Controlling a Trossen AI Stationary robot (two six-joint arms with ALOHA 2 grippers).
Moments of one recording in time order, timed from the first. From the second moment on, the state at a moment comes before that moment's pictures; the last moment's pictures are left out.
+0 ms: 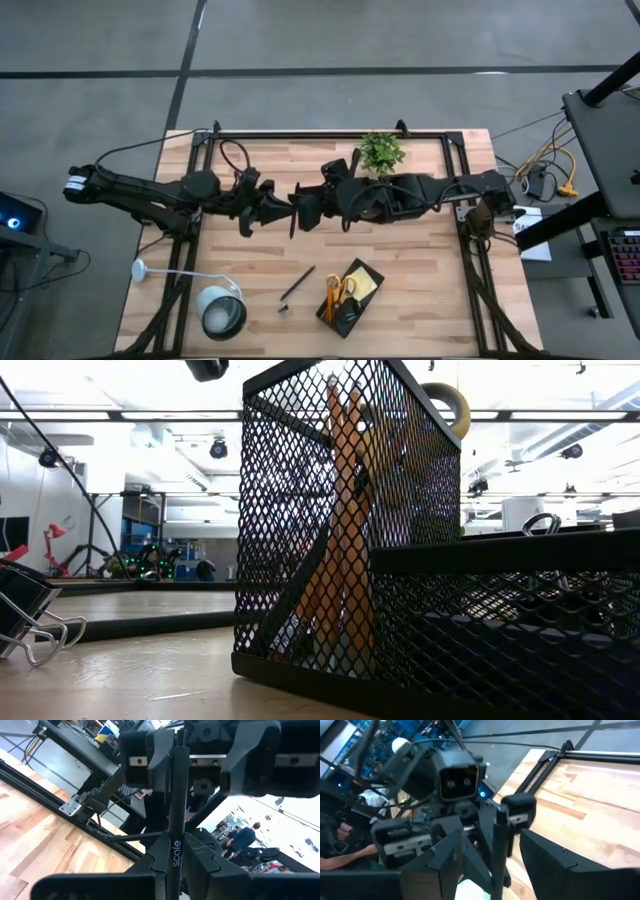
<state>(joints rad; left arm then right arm) -0.13 0.98 0.77 0.34 0.00 -0.75 0.22 1.85 2.07 -0.62 0.51 1.00</state>
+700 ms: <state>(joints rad) -0.13 0.98 0.77 0.34 -0.02 -0.78 0.22 1.85 2.07 -0.62 0.57 0.94</state>
